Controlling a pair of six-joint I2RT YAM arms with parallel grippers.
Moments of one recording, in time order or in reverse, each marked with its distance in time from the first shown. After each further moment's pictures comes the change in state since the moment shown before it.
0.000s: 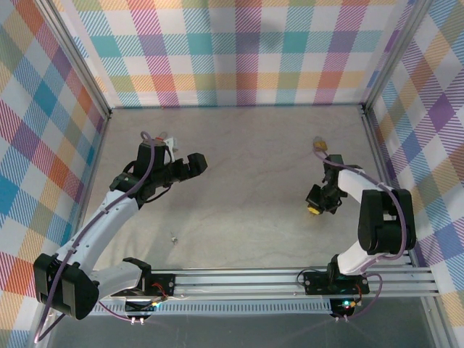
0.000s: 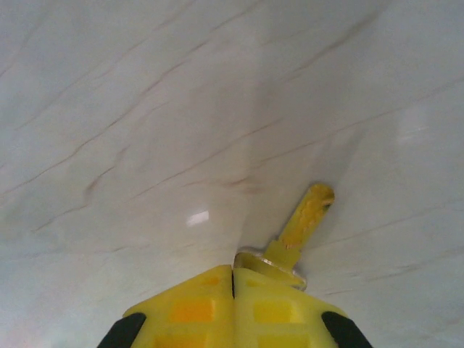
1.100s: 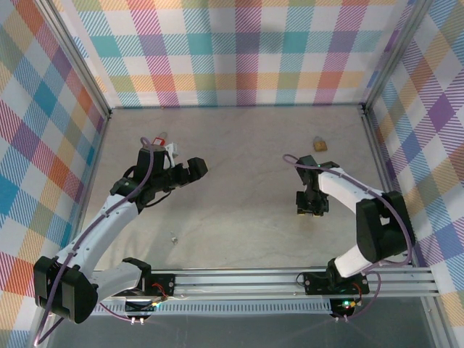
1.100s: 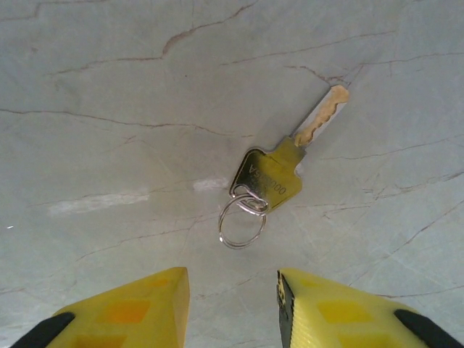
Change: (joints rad) left arm 0.004 -0.027 -0.066 0.027 0.061 -0.059; right arm 0.288 -0.032 0.063 -0.177 0.310 -0.096
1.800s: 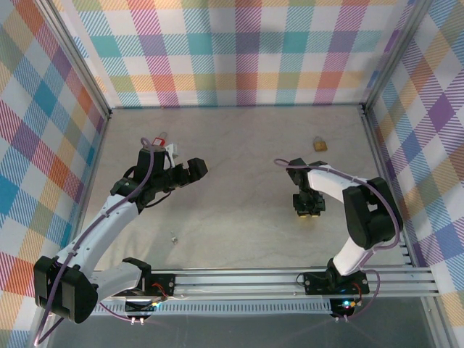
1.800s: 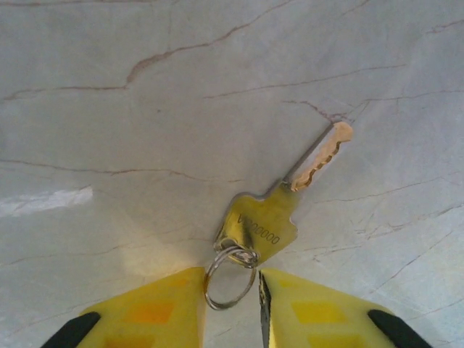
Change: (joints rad) left arm 0.000 0.000 -0.003 -0.002 -0.001 0.000; right arm 0.051 0.130 0.028 0.011 0.108 0.004
